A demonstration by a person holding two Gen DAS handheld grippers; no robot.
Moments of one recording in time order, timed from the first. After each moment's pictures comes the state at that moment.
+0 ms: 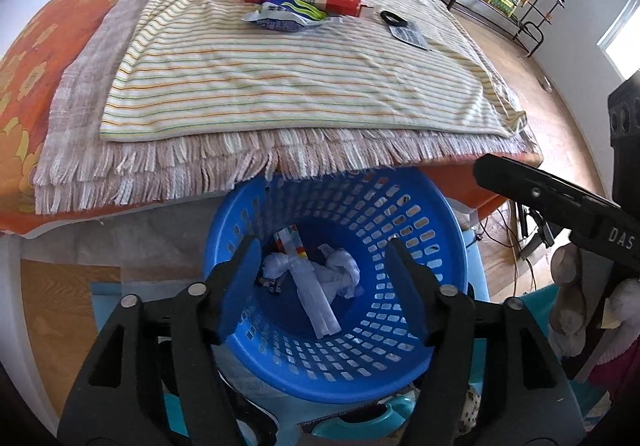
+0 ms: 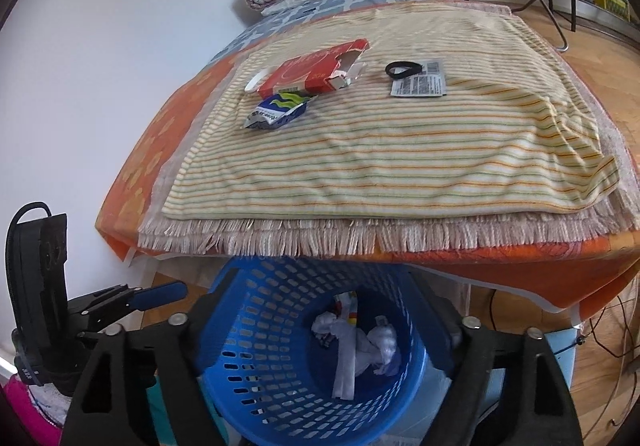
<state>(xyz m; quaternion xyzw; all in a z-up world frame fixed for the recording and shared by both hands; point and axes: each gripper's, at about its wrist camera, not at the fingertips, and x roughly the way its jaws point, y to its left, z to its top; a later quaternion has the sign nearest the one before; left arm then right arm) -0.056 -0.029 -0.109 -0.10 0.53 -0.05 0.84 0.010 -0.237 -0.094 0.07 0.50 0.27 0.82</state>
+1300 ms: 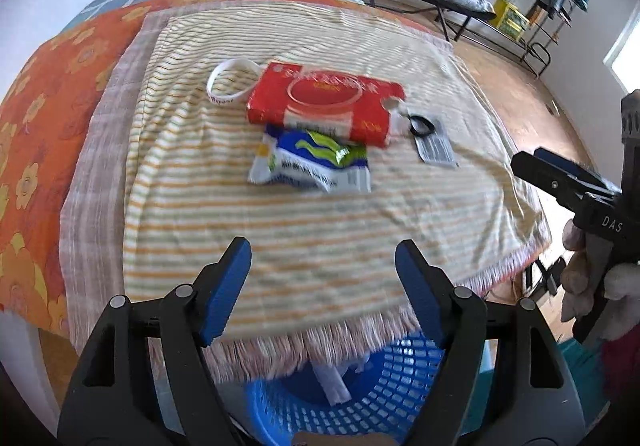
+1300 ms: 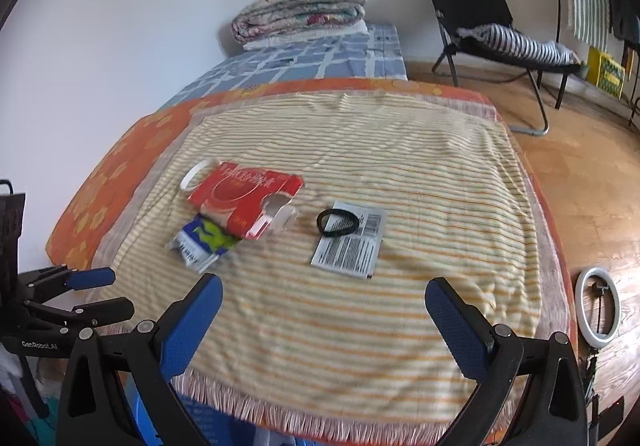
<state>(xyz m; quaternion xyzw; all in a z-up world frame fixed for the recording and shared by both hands) 0.071 0.003 -0.057 -0.10 0.50 -0.03 0.86 0.148 -0.247 -0.037 -0.01 0.43 0.23 0.87</state>
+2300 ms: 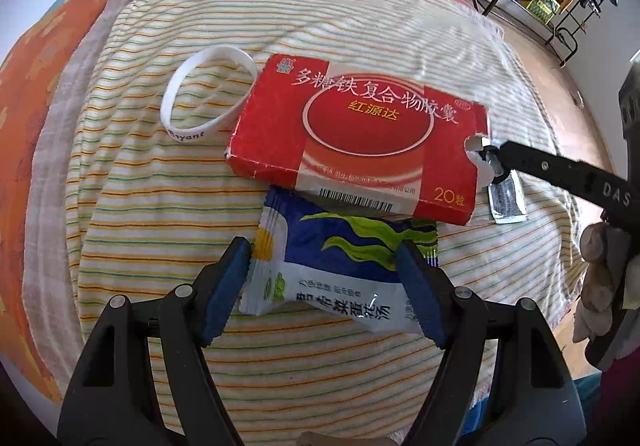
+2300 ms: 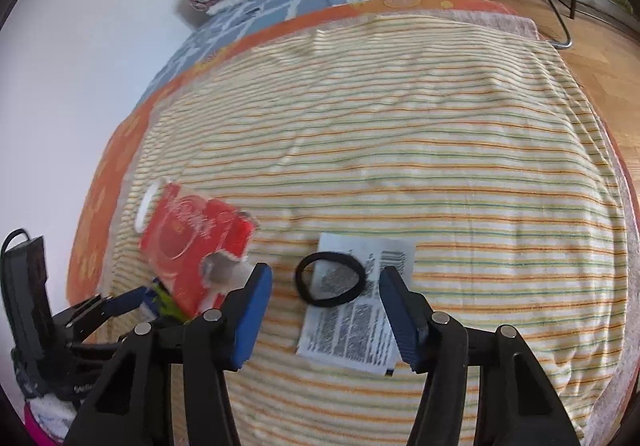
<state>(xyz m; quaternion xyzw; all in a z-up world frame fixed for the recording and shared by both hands) 0.177 0.009 -0.113 -0.09 0.56 -0.01 0.82 0.263 -0.218 -0.106 0.07 0.55 0.23 0.80</state>
